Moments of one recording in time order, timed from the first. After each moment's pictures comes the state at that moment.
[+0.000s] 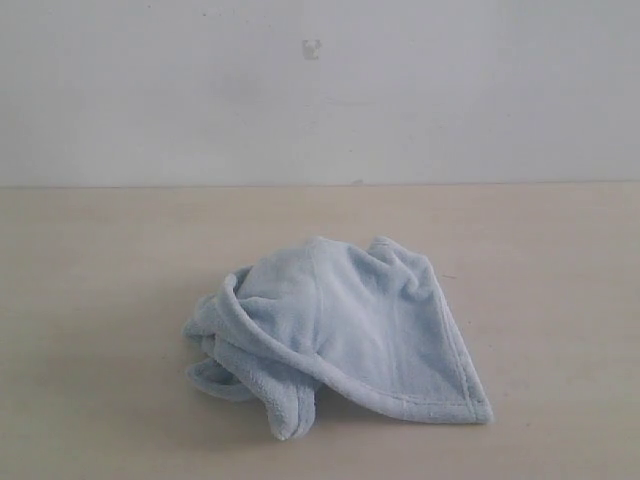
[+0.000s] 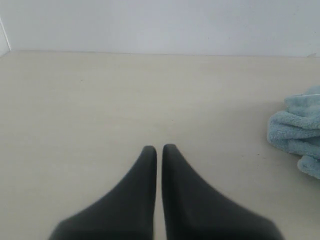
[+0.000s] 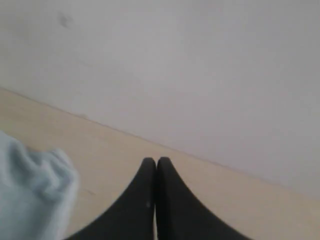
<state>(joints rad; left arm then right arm) 0.09 0.00 0.00 -0.02 0.34 -0.01 0.02 0.56 -0.28 -0.77 -0.16 0.52</state>
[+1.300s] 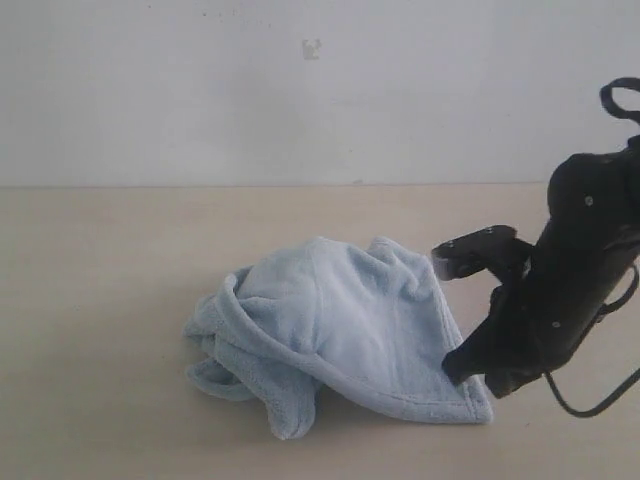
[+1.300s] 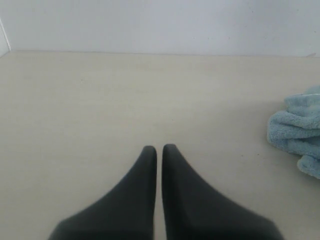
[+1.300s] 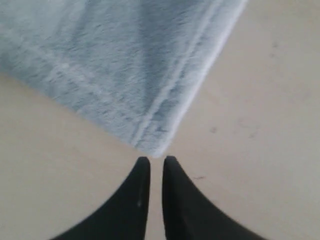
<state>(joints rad) 0.09 0.00 0.00 -0.02 0.34 -0.01 0.34 1.73 -0.95 0.10 0.71 -0.19</state>
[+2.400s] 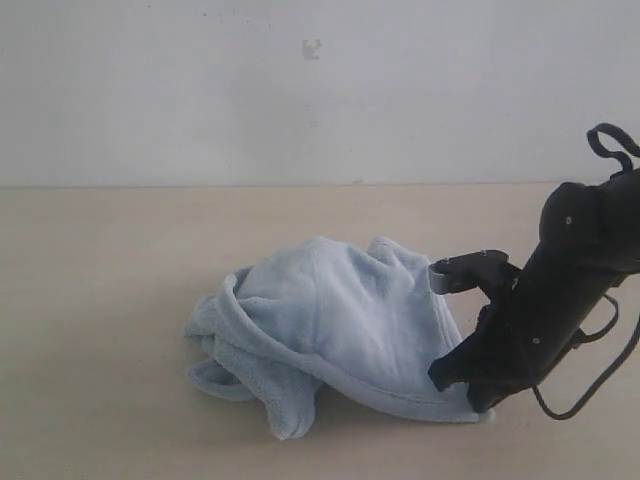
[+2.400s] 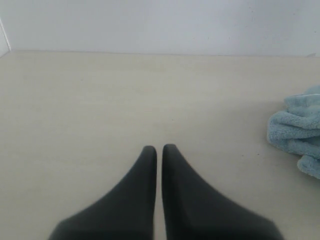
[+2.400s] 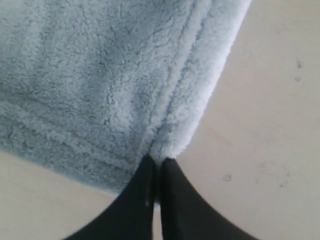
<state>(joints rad) 0.09 0.00 0.00 -0.02 0.34 -0.01 0.29 1.87 -0.96 0.31 0.62 -0.36</state>
